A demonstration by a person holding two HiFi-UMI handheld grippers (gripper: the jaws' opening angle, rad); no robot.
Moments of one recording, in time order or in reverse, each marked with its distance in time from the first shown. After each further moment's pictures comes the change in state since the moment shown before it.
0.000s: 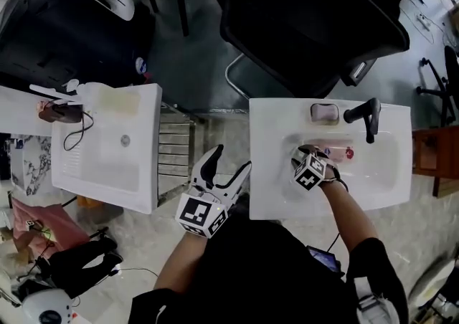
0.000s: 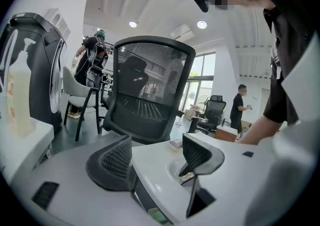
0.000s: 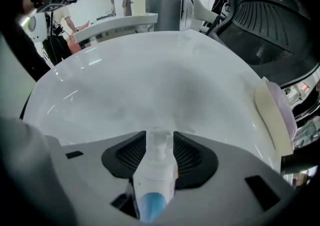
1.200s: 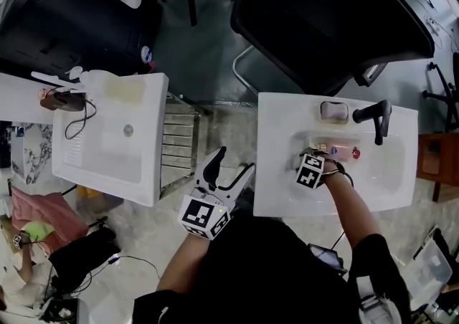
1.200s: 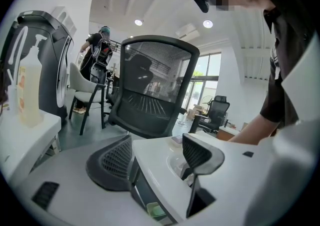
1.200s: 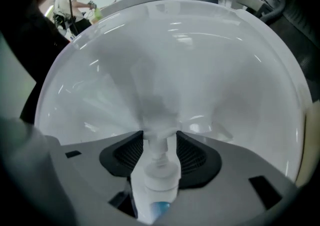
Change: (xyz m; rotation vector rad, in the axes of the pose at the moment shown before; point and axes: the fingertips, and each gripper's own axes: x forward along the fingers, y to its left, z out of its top) left arm -0.016 0.006 -0.017 -0.053 0.014 0.040; right arm 0.013 0.045 -0.027 -0.270 0.232 0.236
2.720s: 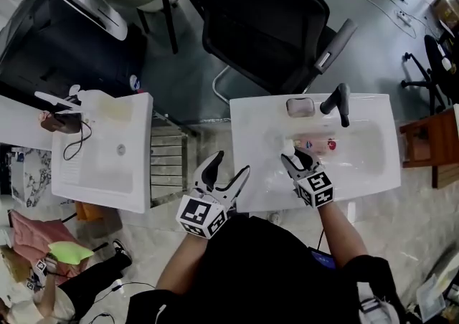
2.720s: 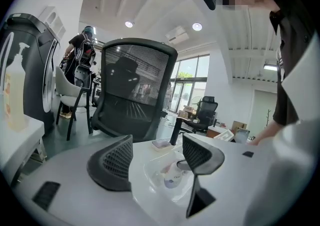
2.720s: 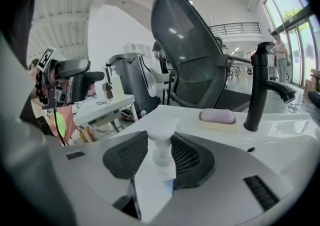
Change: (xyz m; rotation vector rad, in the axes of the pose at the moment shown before) left arm 0.005 -0.071 0.006 0.064 -0.026 -0.108; right arm -0.173 -0.020 0.012 0.680 -1.023 -0.347
